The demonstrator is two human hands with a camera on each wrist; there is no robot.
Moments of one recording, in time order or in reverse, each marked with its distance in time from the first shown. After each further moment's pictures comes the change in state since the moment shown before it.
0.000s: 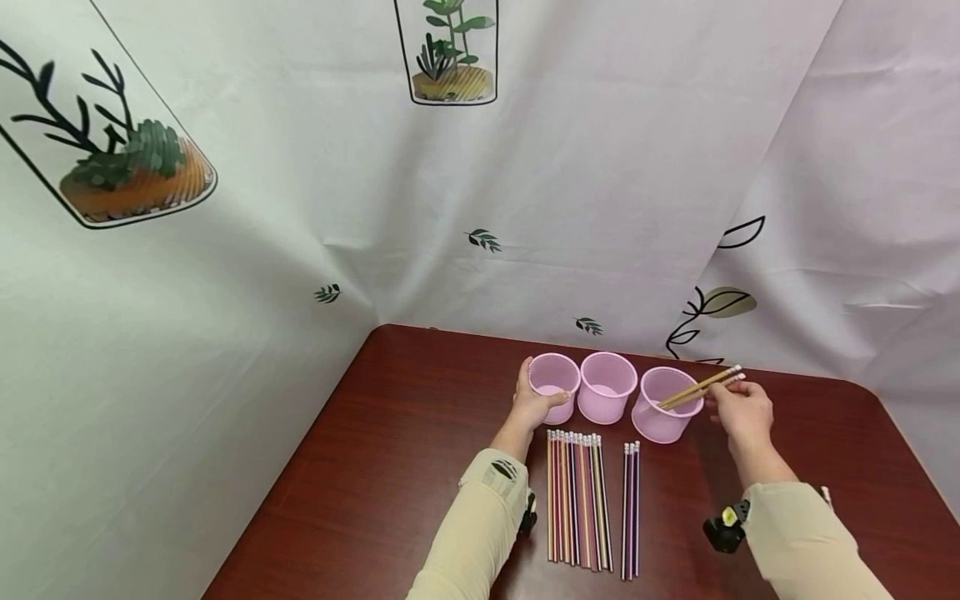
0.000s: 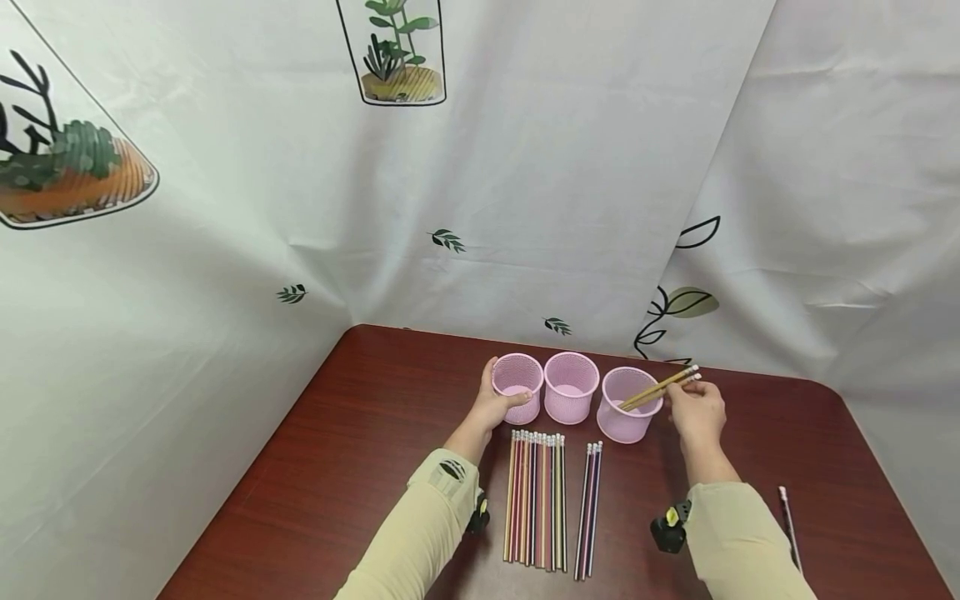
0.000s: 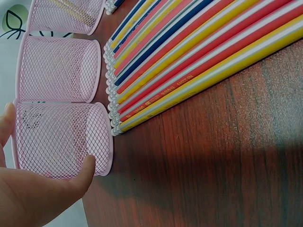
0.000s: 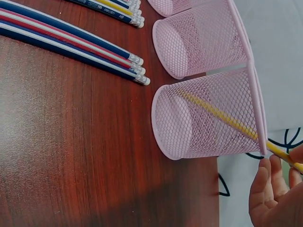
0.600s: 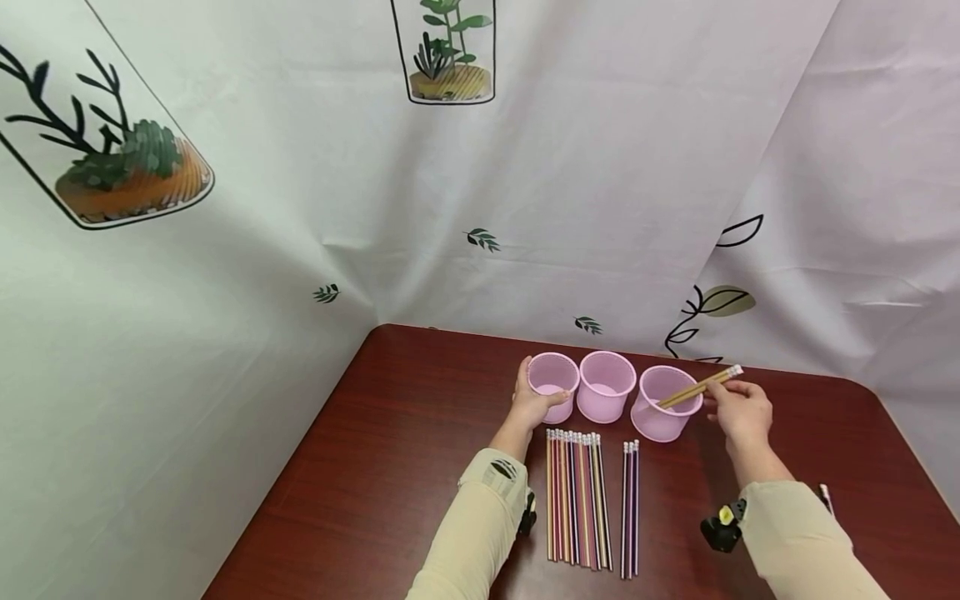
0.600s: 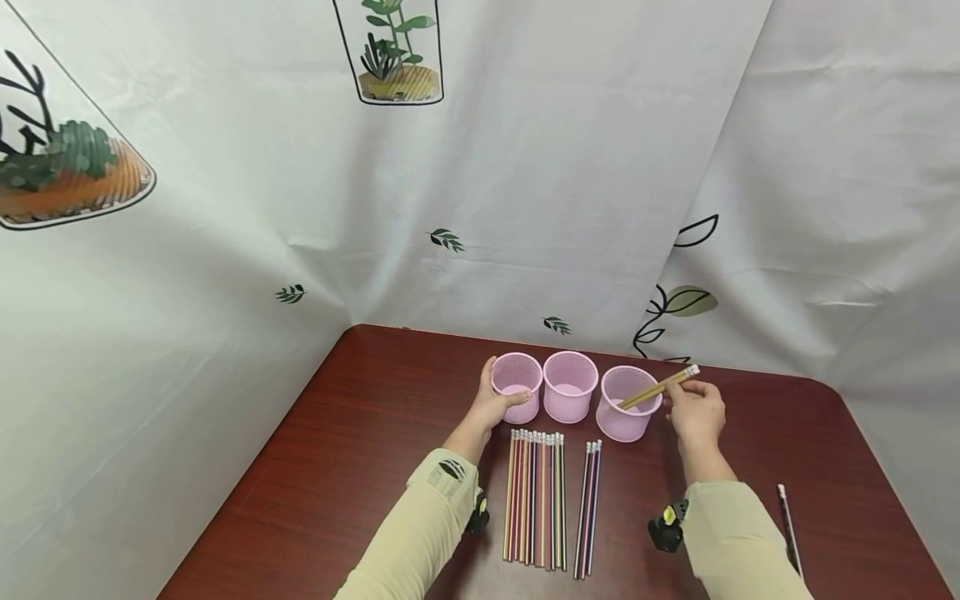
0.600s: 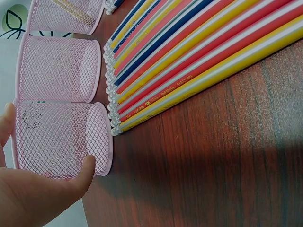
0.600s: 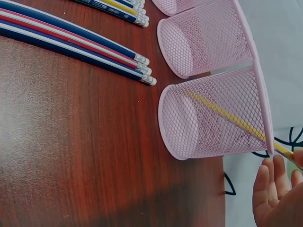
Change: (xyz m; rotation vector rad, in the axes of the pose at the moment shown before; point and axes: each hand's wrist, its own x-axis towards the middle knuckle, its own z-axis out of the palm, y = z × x) left_hand 0.001 0.000 0.000 0.014 -0.003 0.000; right_hand -0.001 0.002 0.001 0.115 -0.002 0.056
